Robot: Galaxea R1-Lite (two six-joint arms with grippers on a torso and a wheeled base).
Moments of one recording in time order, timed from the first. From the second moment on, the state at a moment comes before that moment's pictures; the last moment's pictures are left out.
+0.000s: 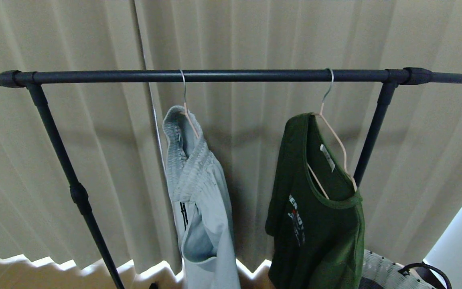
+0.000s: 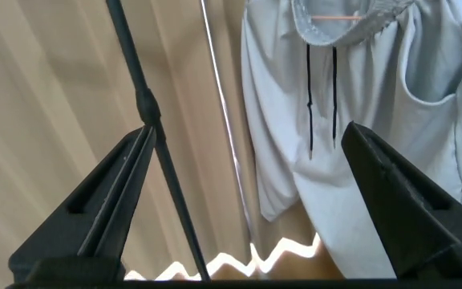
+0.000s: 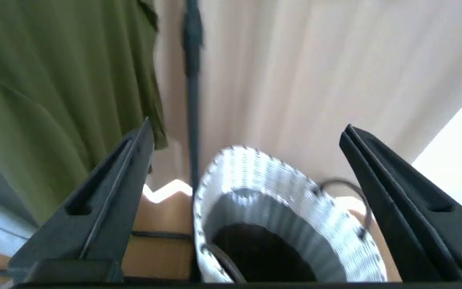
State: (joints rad) left arm -0.01 0.01 0.00 -0.12 -0.14 0.18; right arm 0.01 0.15 -0.09 0.11 -0.05 -0.03
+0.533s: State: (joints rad) left arm -0.01 0.00 0.00 -0.12 -0.15 0.07; right arm -0.02 0.04 -0.06 0.13 -0.03 -0.03
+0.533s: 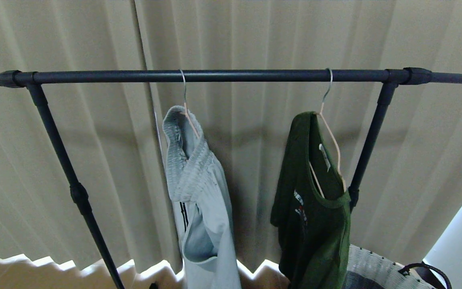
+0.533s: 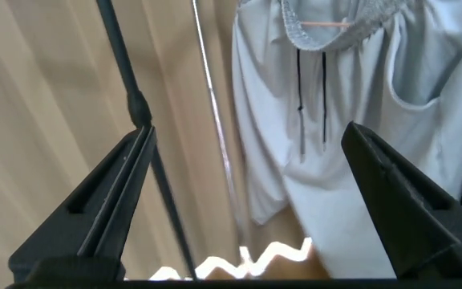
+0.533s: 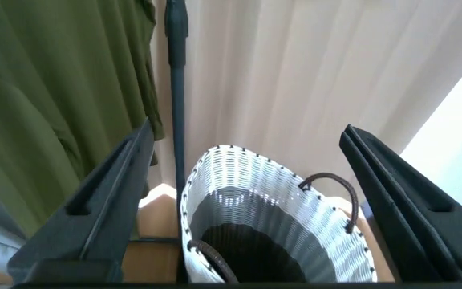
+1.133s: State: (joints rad) left arm -0.01 0.00 0.00 -0.12 -0.11 0.02; right arm 0.00 0.00 -0.06 0.13 0.06 -0.01
